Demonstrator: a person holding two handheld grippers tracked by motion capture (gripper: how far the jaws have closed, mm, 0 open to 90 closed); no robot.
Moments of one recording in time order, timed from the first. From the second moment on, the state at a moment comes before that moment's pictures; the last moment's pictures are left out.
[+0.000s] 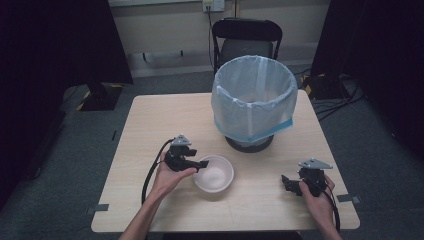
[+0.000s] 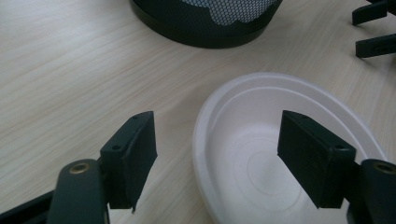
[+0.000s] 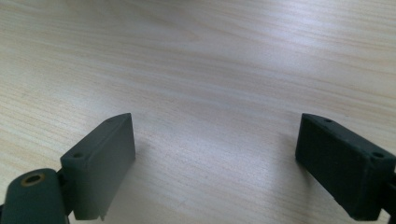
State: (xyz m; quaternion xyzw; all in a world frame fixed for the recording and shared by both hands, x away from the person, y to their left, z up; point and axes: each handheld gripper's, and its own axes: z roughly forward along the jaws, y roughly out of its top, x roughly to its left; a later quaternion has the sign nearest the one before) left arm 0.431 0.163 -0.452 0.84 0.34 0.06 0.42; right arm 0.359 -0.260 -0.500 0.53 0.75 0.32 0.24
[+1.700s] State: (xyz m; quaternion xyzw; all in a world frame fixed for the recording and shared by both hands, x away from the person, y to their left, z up) left arm 0.421 0.183 -0.428 0.81 0.32 0.04 0.49; right arm 0.359 -0.260 -0.500 0.53 0.75 0.32 0.24
